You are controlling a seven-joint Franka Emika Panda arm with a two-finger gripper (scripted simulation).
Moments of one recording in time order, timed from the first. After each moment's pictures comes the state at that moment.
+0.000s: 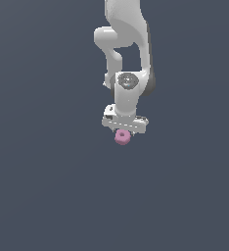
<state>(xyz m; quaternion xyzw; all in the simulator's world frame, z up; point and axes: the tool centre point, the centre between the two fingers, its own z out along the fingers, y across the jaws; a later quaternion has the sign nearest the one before) -0.065 0.043 0.093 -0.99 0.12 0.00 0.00</state>
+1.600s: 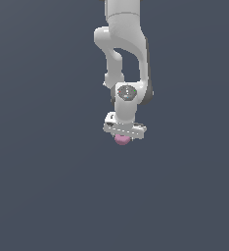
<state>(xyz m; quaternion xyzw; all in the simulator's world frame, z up) -0.066 0.045 0.045 -0.99 0.12 0.00 0.00</state>
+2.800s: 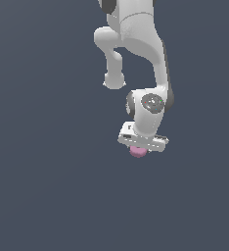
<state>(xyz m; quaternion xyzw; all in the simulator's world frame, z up) 0.012 0.115 0.067 -0.99 0.12 0.00 0.00</state>
